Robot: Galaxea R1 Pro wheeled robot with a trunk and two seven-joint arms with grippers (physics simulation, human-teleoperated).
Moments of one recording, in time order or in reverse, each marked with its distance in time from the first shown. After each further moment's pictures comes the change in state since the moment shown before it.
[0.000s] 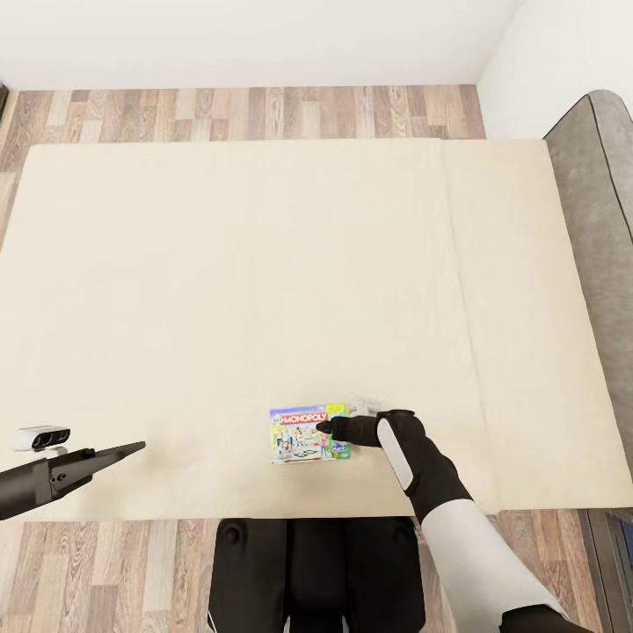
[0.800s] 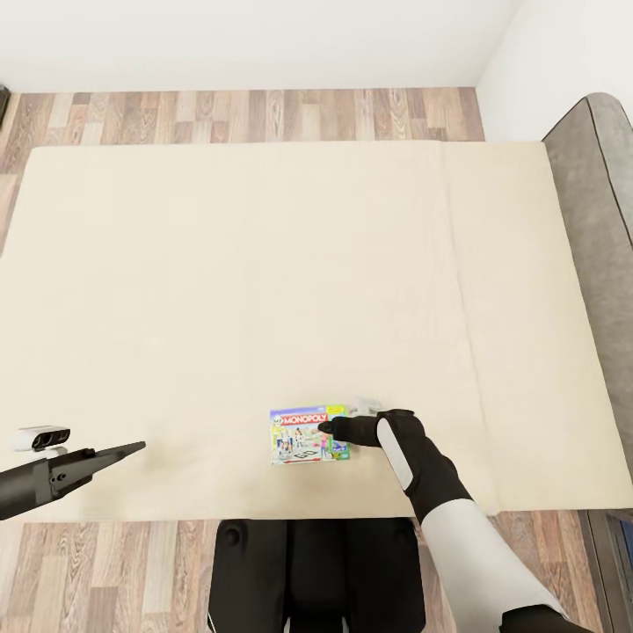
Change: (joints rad) left arm 0.000 0.000 0.000 0.000 0.000 0.000 0.000; right arm 0.000 0.000 0.004 -0.001 0.002 0.000 -0.032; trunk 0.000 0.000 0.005
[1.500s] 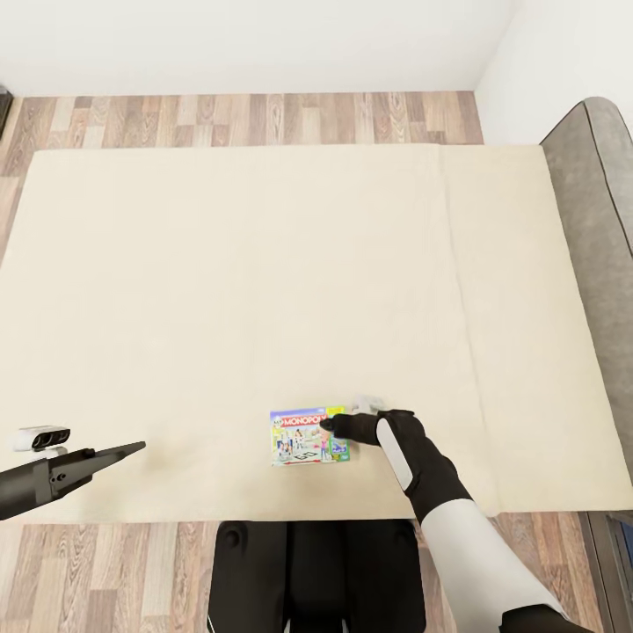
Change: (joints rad) left arm 0.000 0.000 0.000 0.000 0.000 0.000 0.000; right arm -0.001 0.000 0.002 0.002 -0.001 -0.047 -0.018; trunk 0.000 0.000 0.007
